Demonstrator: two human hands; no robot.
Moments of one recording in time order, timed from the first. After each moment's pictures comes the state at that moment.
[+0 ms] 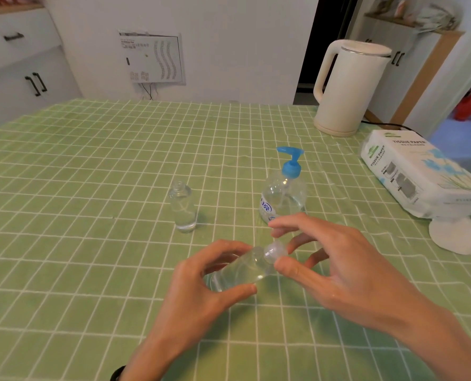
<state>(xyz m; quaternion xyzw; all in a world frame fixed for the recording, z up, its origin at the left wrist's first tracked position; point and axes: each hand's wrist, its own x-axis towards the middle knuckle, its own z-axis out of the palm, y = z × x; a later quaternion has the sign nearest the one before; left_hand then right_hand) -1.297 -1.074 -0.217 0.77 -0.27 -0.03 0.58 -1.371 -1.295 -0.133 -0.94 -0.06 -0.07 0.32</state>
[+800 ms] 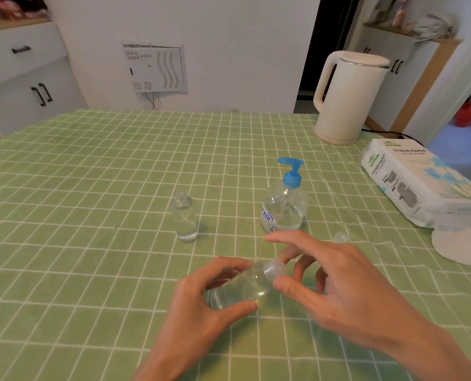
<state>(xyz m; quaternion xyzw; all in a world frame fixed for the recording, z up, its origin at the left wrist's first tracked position) -1.302 -1.071 -0.219 0.79 -0.25 -0.05 0.56 -1.375 -1.286 -0.131 -0.95 -0.04 -0.05 0.29</state>
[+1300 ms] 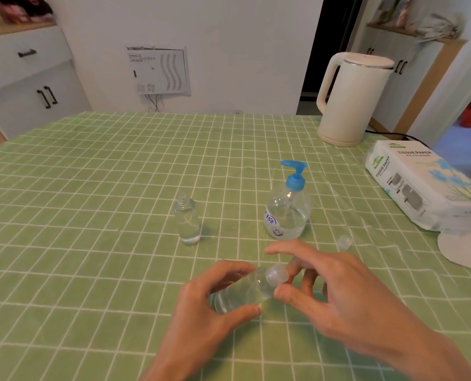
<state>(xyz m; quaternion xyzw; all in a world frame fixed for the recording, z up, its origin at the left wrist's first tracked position) -1.304 -1.072 -0.219 0.79 -0.24 -0.06 0.56 -1.375 -1.284 -0.131 -0.95 -0.04 -0.01 0.30</state>
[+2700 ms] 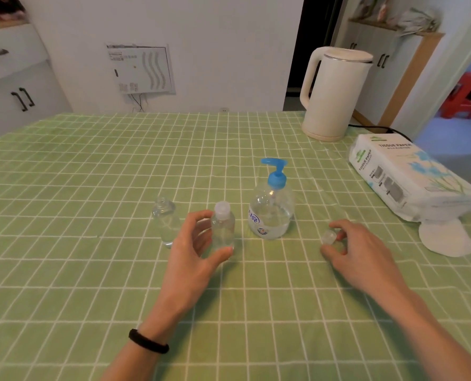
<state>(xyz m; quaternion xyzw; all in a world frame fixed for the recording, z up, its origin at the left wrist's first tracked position) -1.242 -1.105 -0.227 0.75 -0.17 -0.05 0.64 -1.337 -1.391 -0.217 -0.94 0.27 -0.09 0.18</state>
